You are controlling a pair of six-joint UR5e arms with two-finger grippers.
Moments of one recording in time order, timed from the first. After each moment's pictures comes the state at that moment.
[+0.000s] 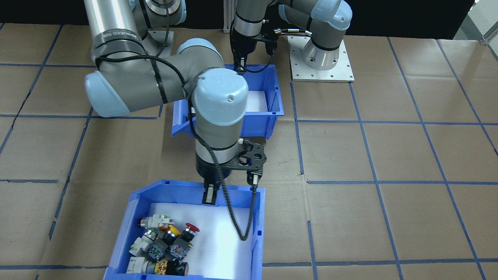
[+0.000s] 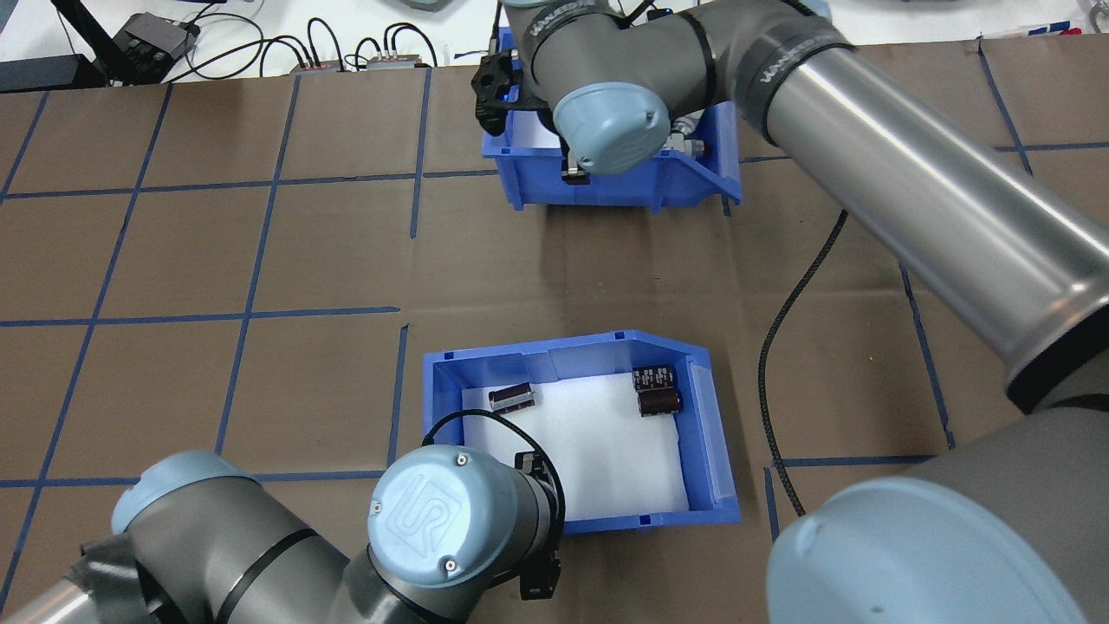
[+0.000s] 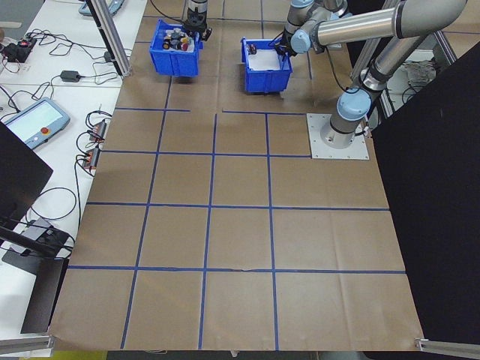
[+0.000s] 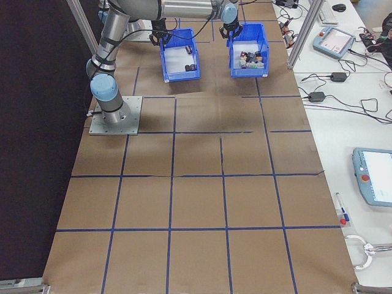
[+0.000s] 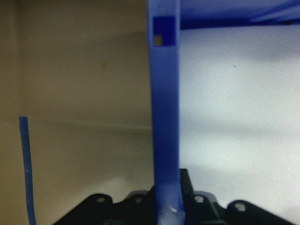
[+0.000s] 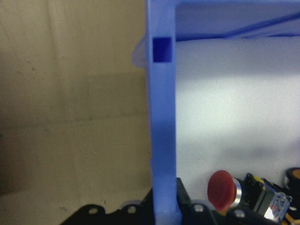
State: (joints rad) left arm -2.17 -1.36 -2.30 -0.92 1.49 -2.19; right arm 1.90 -1.05 1.27 -1.93 -1.72 -1.14
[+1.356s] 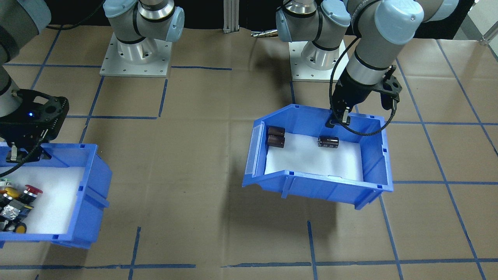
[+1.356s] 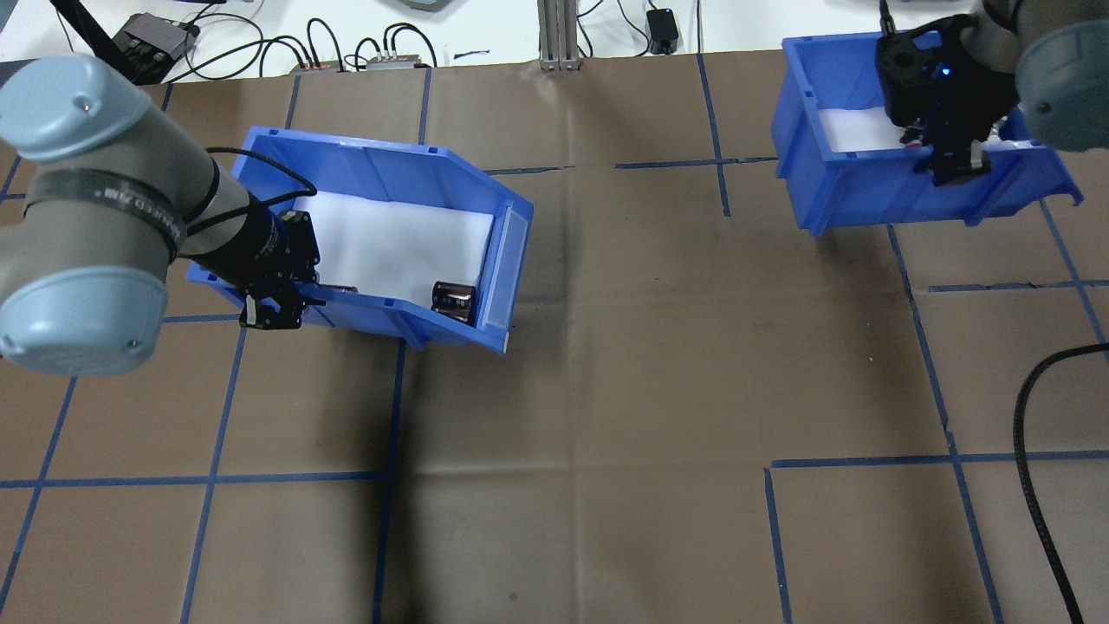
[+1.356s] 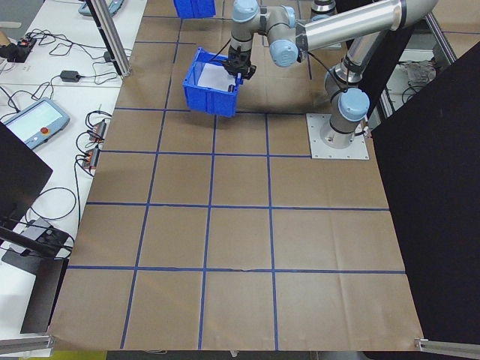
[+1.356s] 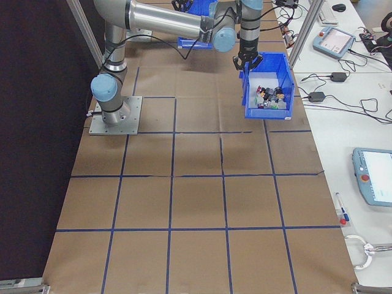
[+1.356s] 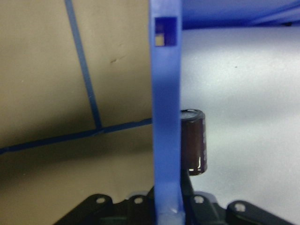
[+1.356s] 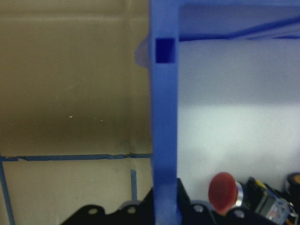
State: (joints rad) left arm -1.46 -1.55 -1.89 -1.24 1.48 -1.26; right arm 1.32 -1.45 1.67 -1.88 -1.65 -1.83
